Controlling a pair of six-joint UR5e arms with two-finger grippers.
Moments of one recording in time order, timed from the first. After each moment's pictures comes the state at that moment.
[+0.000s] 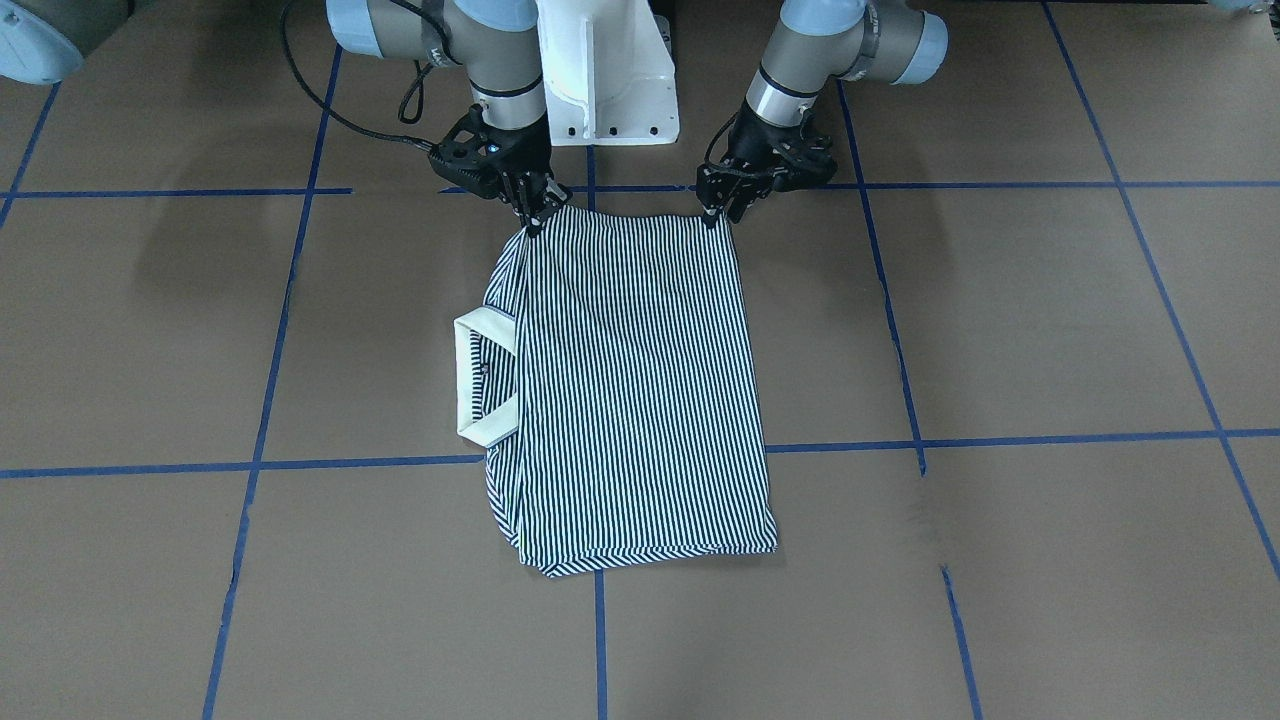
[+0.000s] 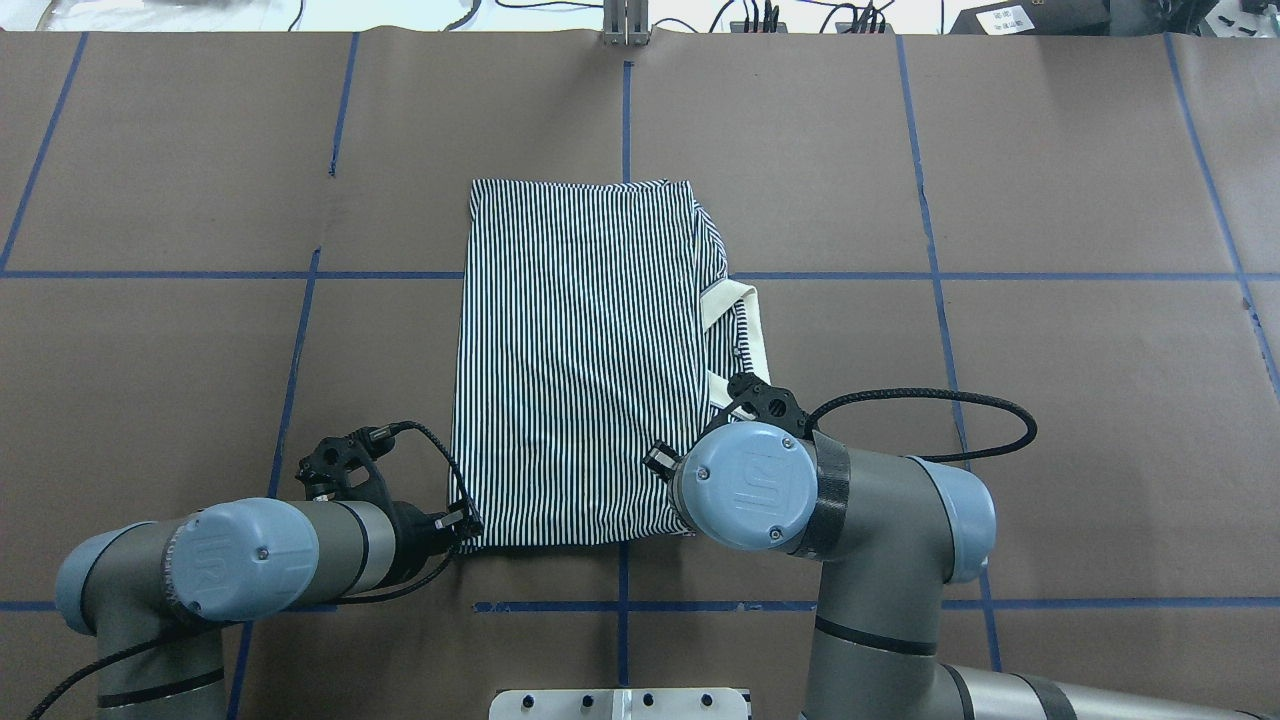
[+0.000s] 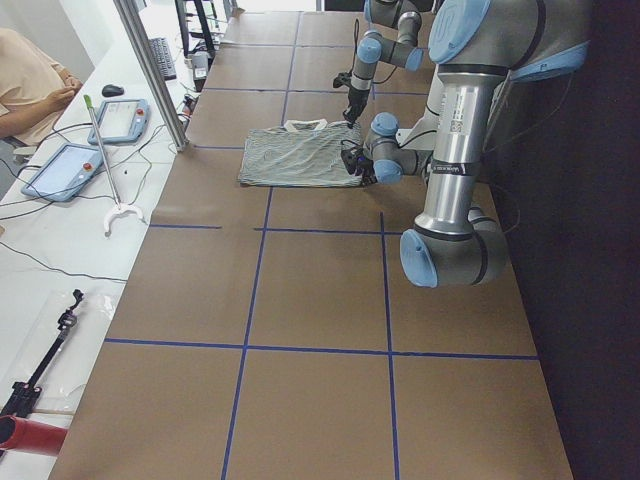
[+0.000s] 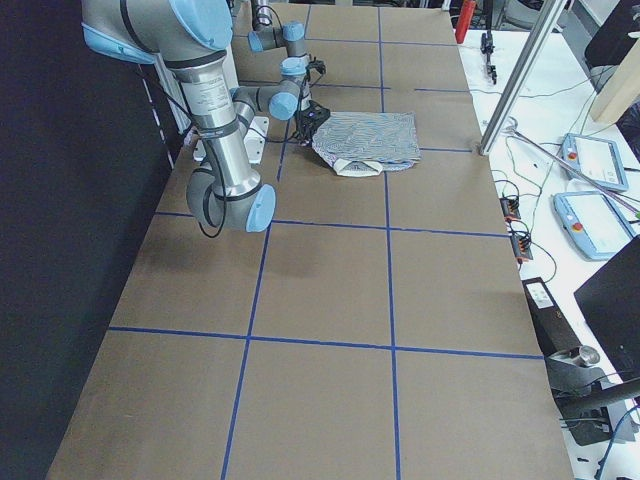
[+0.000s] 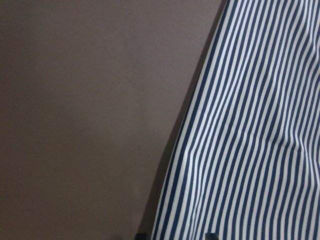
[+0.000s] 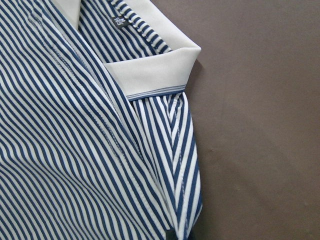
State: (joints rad) left arm -0.24 -1.78 -1.92 -2.04 -1.60 -1.84; right arm 0.28 -1.02 1.88 -1.62 1.61 2.03
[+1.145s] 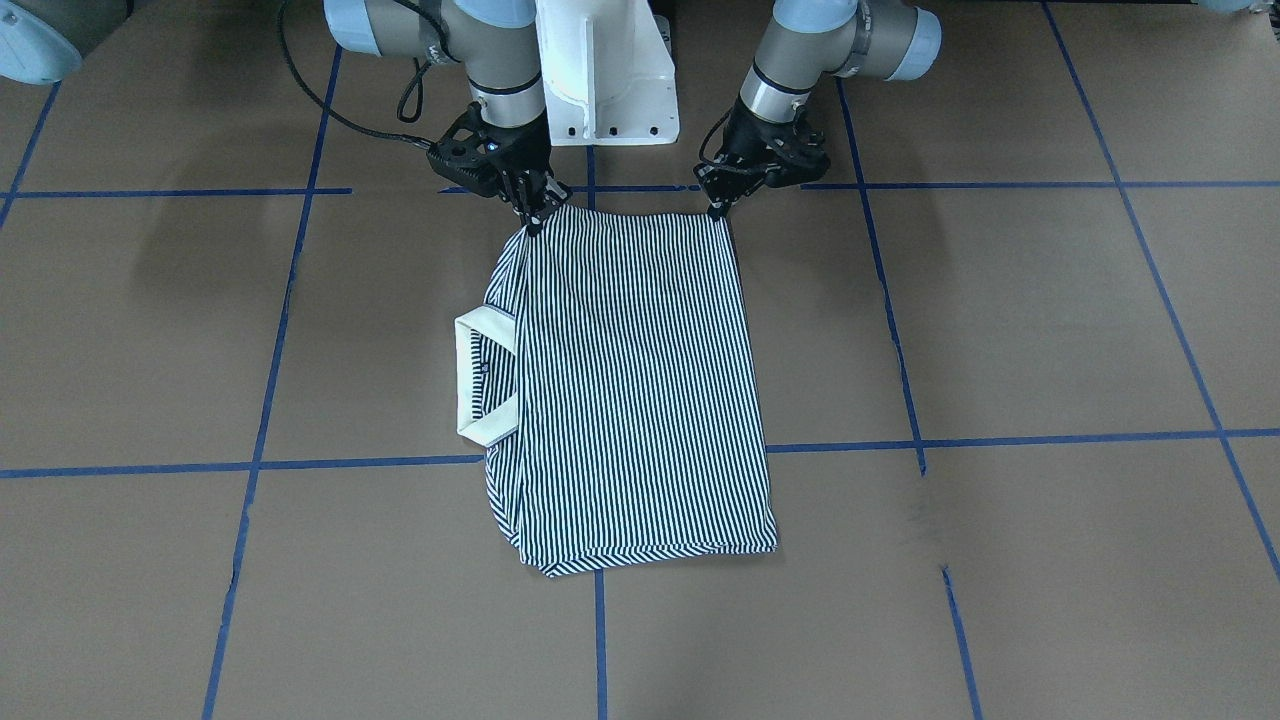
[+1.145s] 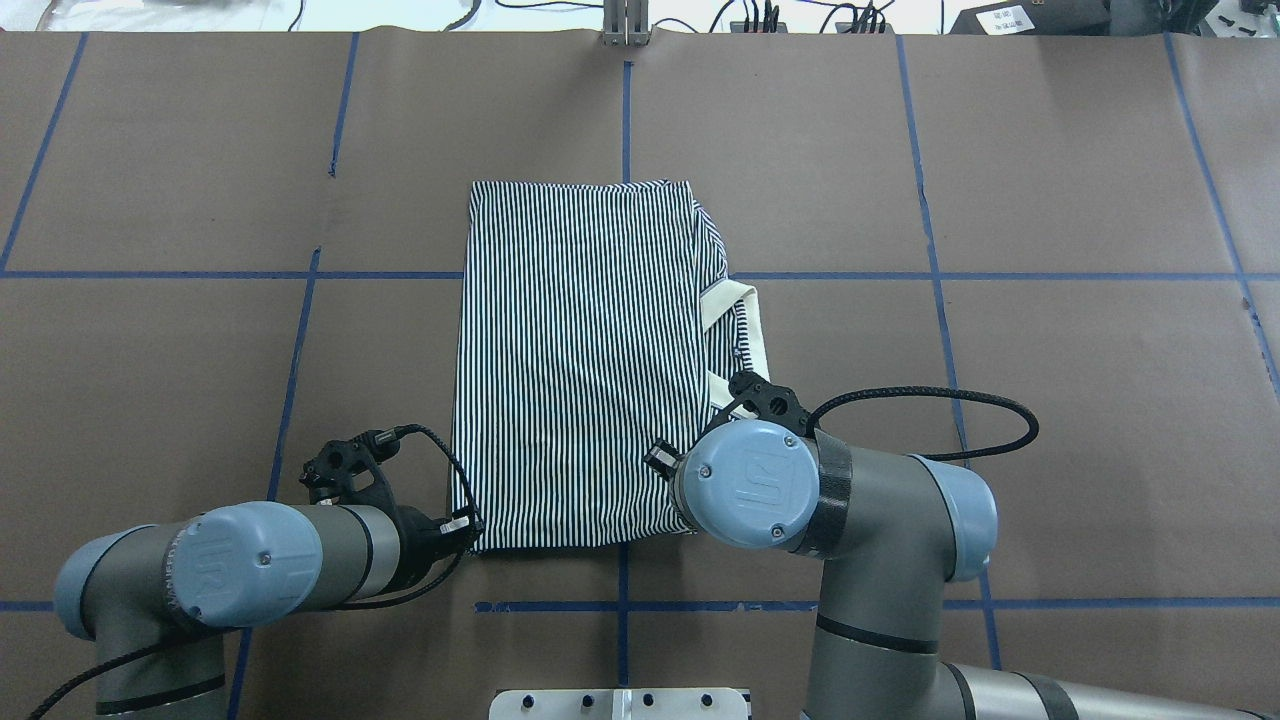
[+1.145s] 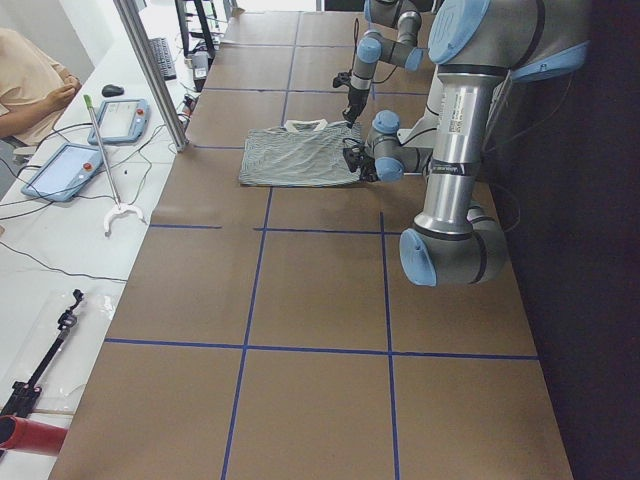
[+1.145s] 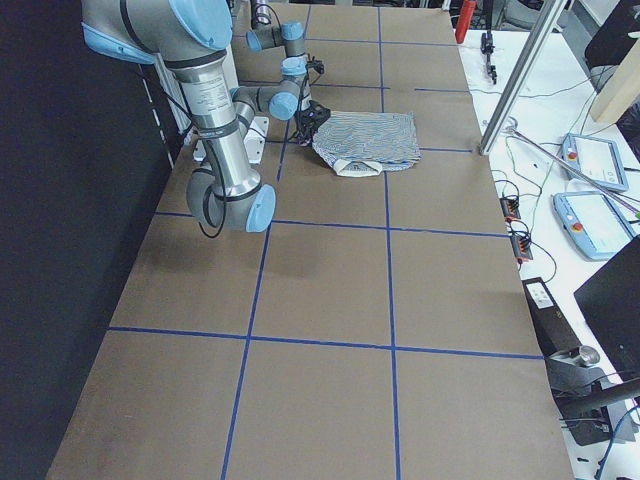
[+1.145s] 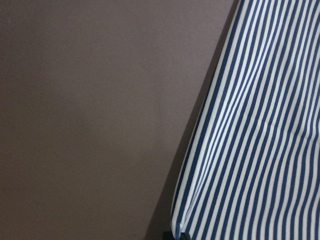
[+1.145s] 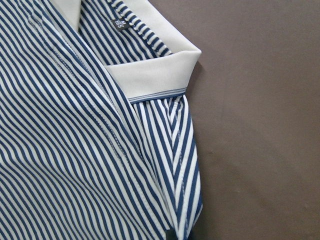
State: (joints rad) left arm -0.24 -1.79 -1.98 -1.99 -1.61 -1.84; right arm 0.28 -1.02 1.89 -1.62 1.61 2.03
